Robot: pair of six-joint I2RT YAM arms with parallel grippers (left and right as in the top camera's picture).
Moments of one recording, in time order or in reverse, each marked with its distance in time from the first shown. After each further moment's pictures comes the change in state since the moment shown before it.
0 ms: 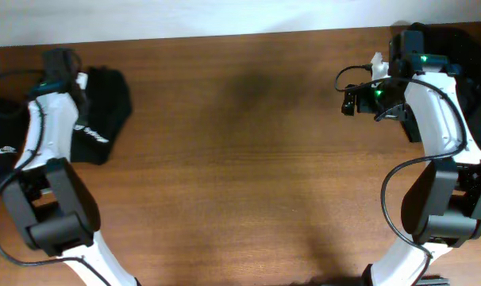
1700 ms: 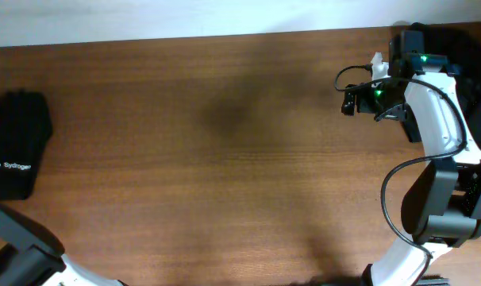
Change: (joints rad) left arm 0.452 -0.118 0.003 0.240 0.551 -0.122; right arm 0.000 0.000 0.000 0.000 0.000 0.006
